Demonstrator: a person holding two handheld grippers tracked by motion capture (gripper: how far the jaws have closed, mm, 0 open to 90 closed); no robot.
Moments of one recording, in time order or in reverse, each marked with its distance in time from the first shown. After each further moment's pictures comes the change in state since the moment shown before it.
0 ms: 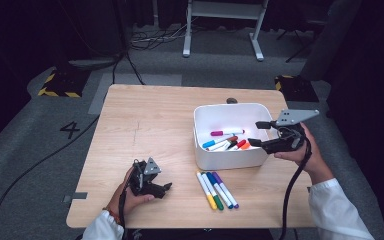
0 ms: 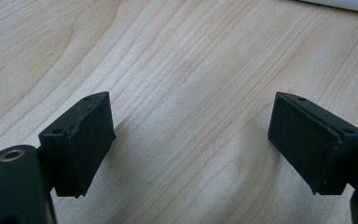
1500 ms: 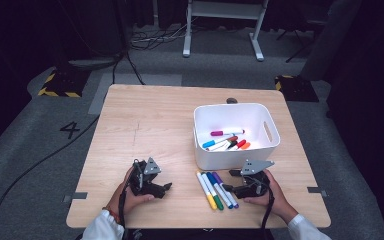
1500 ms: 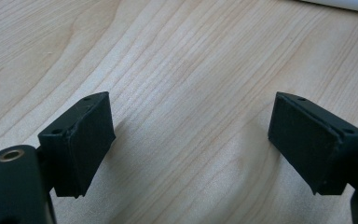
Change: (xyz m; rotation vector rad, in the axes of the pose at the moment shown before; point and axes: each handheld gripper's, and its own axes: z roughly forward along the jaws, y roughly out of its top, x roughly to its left) left arm 0.001 0.000 0.000 0.000 -0.006 0.003; right arm 0.090 -0.104 0.094 0.128 0.094 0.086
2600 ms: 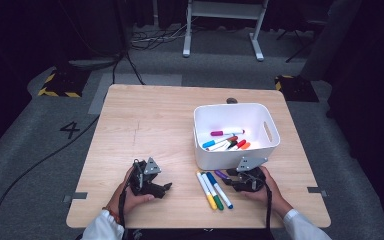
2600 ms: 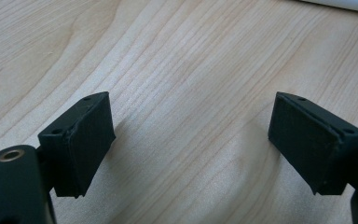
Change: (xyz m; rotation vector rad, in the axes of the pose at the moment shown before) left arm 0.000 0.000 0.000 0.000 0.000 0.000; right arm -0.017 -0.007 0.019 0.047 -0.037 -0.012
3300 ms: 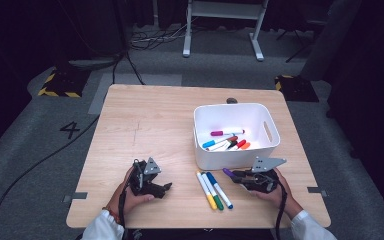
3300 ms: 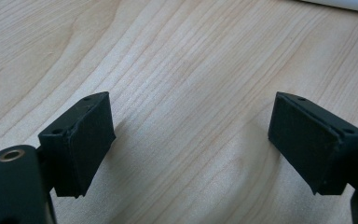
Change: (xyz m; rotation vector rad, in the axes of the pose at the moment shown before) left arm 0.000 0.000 0.000 -0.001 0.000 0.002; right arm -0.005 -0.005 -0.042 -0.136 0.070 -0.021
